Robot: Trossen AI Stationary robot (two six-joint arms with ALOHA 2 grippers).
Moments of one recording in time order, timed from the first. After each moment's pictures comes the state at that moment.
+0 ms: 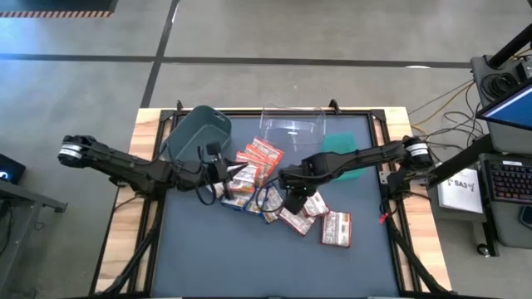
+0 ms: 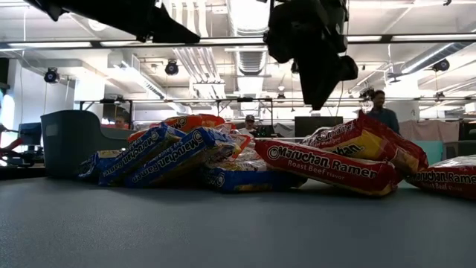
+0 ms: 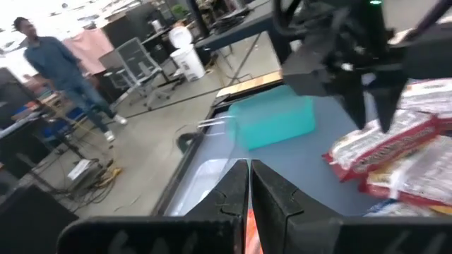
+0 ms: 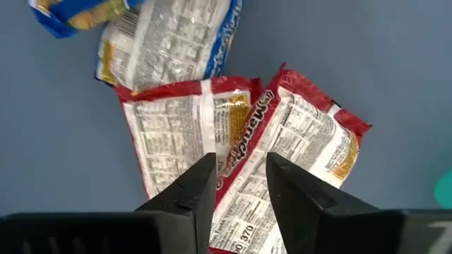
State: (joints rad) left arm -0.17 1.11 0.61 0.31 -0.59 0.33; right arm 0.09 1.78 1.48 -1.05 -0.06 0.76
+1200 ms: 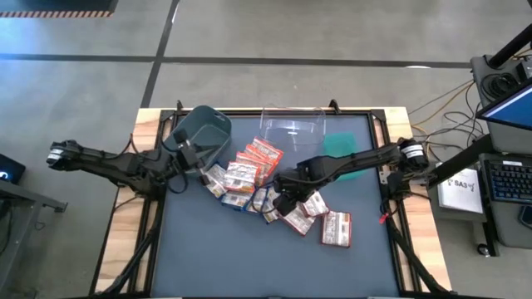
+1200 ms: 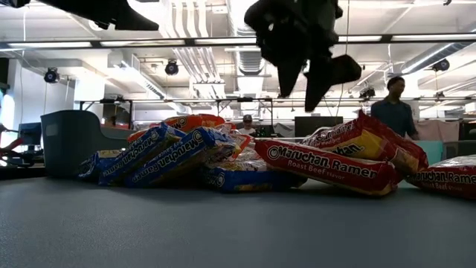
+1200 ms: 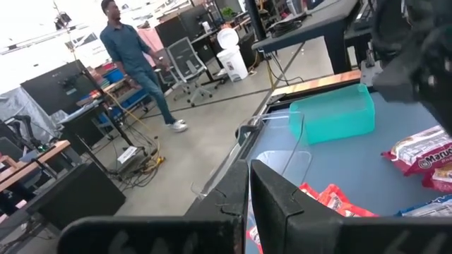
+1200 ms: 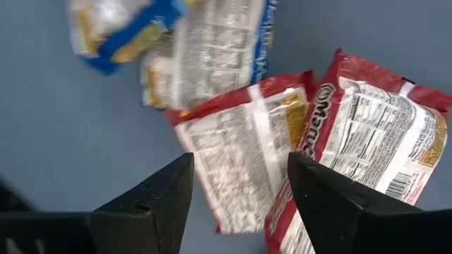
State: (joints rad) left arm -0.17 0.70 0.56 0.04 -0.72 0.35; right arm 0.12 1.83 1.50 -0.96 -0.12 1.02
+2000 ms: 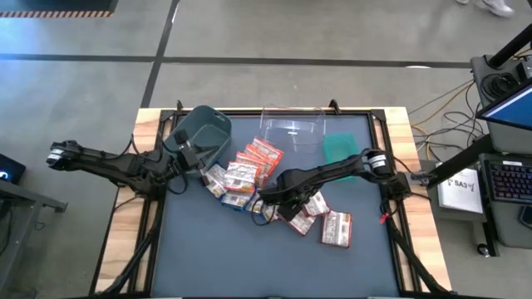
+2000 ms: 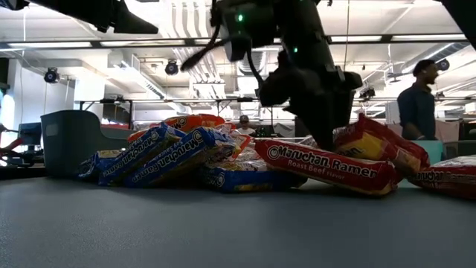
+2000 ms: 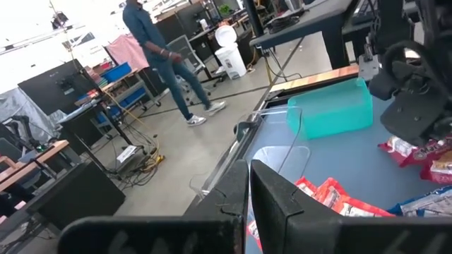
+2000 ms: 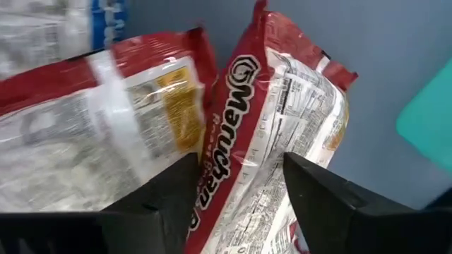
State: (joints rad) left arm -0.17 0.70 0.55 0.03 -0.72 0.35; right arm 0.12 2.15 1.75 -1.42 0.00 0.92
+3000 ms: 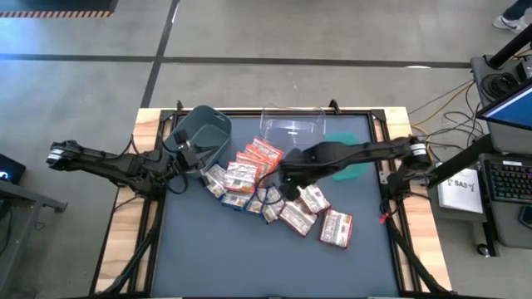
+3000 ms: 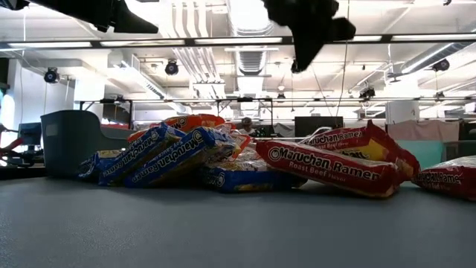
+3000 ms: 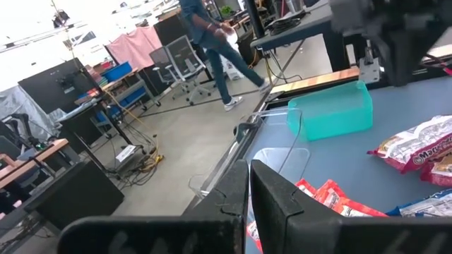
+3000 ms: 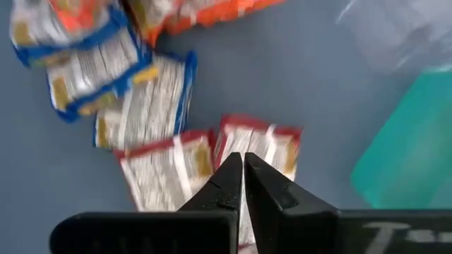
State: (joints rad) left arm -0.17 0.70 0.55 0.04 -0.72 0.34; right arm 0.10 1.78 1.75 -1.31 0.18 0.89
